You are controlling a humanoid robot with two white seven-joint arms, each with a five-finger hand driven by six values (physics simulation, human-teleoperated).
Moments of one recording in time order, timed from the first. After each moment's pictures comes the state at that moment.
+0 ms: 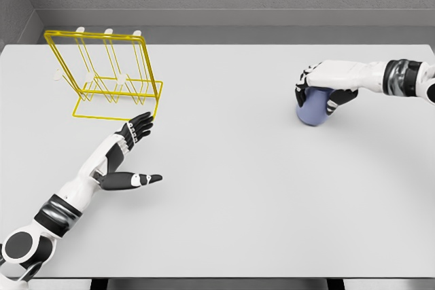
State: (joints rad) left arm 0.06 0.67 -0.50 -1.76 0.51 -0.28 -0.01; right arm -0.86 -0.72 0.79 -1.17 0.29 -0.61 0.61
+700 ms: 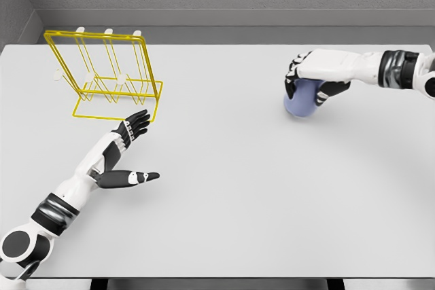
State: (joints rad) left arm 0.06 0.67 -0.49 -1.76 0.51 -0.28 -0.01; right arm -0.87 -0.71 0.76 -1.26 0.28 -0.61 0.61
